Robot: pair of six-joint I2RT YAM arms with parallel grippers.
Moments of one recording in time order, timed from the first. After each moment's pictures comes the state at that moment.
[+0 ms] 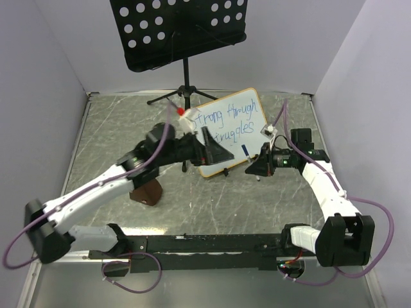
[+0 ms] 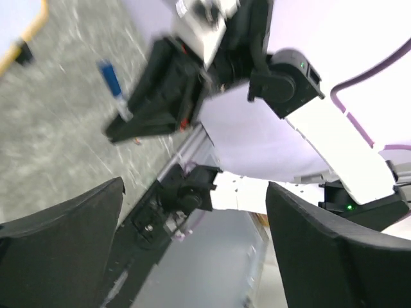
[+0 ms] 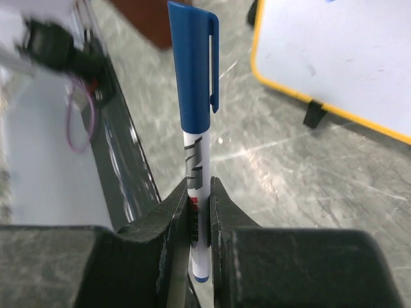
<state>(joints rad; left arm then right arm) -0.86 1.25 1.14 -0.07 0.34 -0.94 0.01 1.17 0.87 -0.66 -1.11 -0.31</state>
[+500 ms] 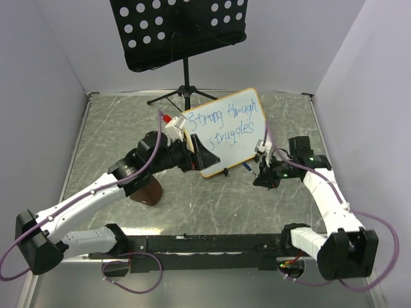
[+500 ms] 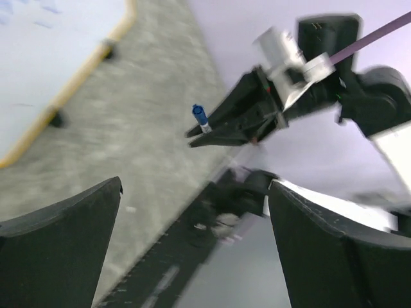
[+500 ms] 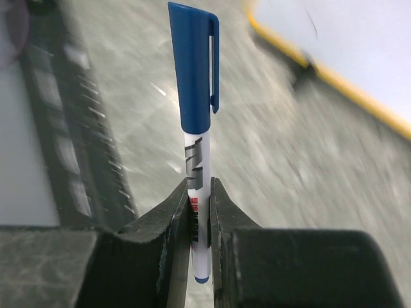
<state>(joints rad) -0.81 1.11 0.96 -0.07 0.26 -0.86 0.03 1.05 0.86 -0.96 -0.97 -0.79</state>
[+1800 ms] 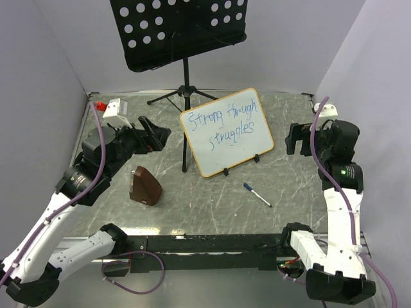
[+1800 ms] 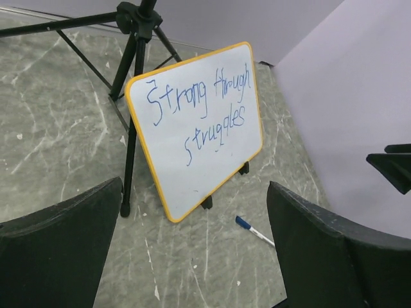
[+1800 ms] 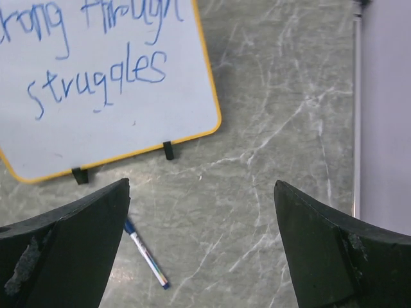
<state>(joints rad) -0.59 0.85 1.15 -0.45 -0.15 -0.57 -0.16 0.89 1.13 -0.70 -0.26 -0.13</state>
